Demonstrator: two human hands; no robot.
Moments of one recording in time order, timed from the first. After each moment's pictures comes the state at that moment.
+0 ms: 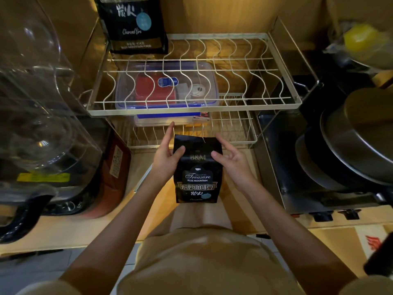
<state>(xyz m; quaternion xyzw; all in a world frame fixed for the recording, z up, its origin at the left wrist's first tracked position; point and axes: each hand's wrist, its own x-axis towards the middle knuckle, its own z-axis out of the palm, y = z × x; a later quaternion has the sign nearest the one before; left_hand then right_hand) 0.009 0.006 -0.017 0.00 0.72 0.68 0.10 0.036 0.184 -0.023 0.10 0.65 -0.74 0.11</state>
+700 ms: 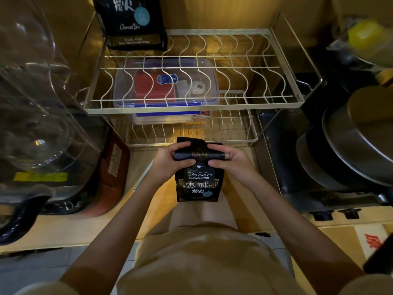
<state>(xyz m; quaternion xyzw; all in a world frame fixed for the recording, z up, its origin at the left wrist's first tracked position) 0.006 -0.001 -0.028 0.00 0.77 0.61 0.18 0.029 0.197 -0.025 0.06 0.70 -0.69 0.18</state>
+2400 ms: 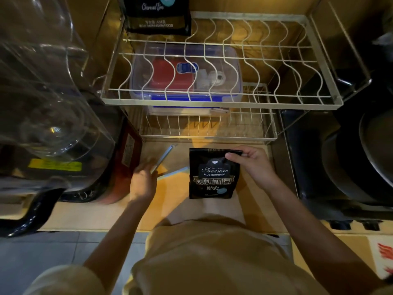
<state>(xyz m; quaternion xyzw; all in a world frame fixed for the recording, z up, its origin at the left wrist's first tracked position) 0.039 -0.086 -0.125 -0.11 0.96 0.26 0.07 0.019 0.193 -0.036 0.08 0.71 -0.69 0.14</state>
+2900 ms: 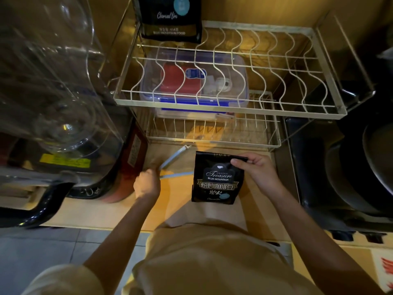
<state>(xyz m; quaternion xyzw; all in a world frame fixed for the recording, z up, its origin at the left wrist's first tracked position) 0.034 -0.076 -0.121 -0.19 0.96 0.16 0.13 0.024 0.197 -0.036 0.06 0.72 -0.68 0.13</state>
